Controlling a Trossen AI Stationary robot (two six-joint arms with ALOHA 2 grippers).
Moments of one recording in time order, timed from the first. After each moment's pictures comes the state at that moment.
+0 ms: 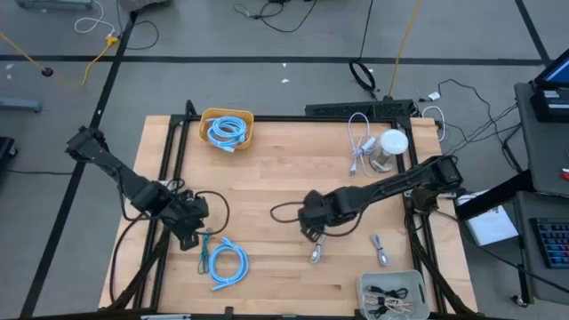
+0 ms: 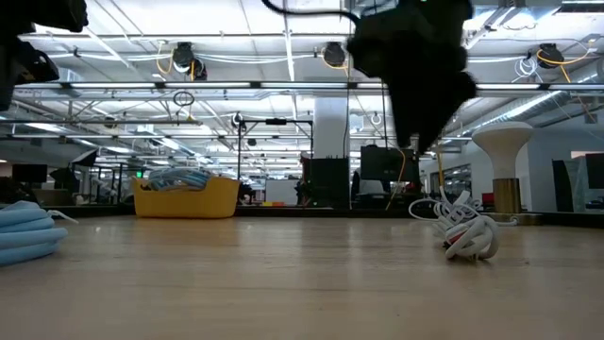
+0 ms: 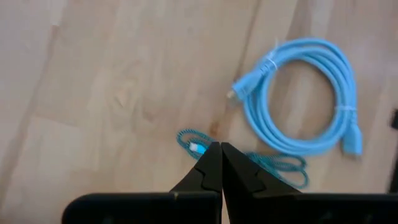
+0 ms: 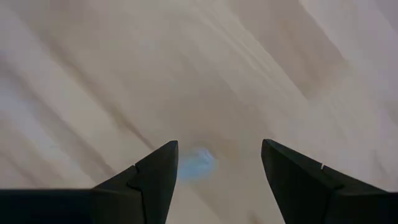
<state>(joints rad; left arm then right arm) -0.63 0.99 0.78 -0.98 -0.14 -0.91 0.27 1.79 1.40 -0.98 0.12 1.02</state>
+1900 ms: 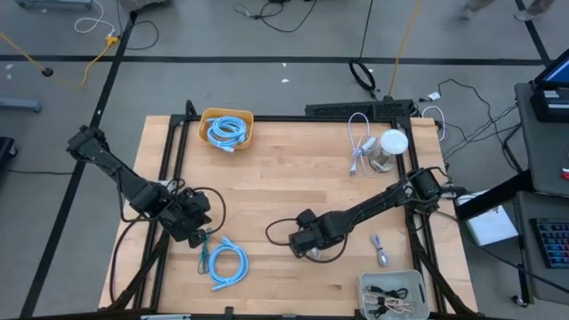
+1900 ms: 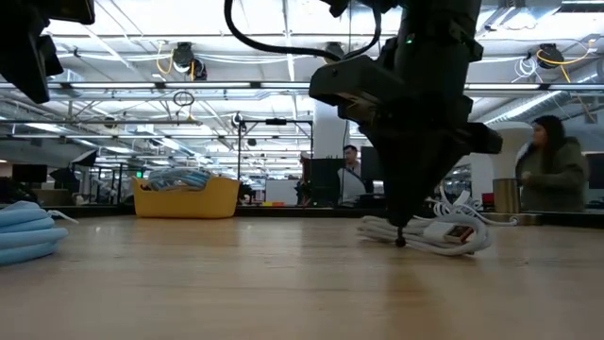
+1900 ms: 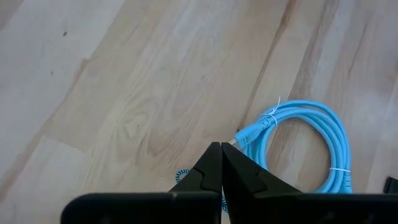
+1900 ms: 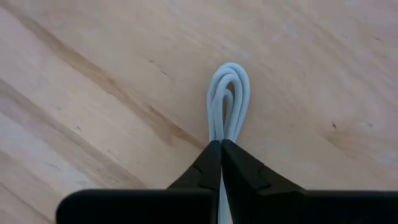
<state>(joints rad) -0.65 0.99 0.78 -0.92 -0.32 -1.05 0.36 1.99 1.40 -0.76 0.13 1.32</state>
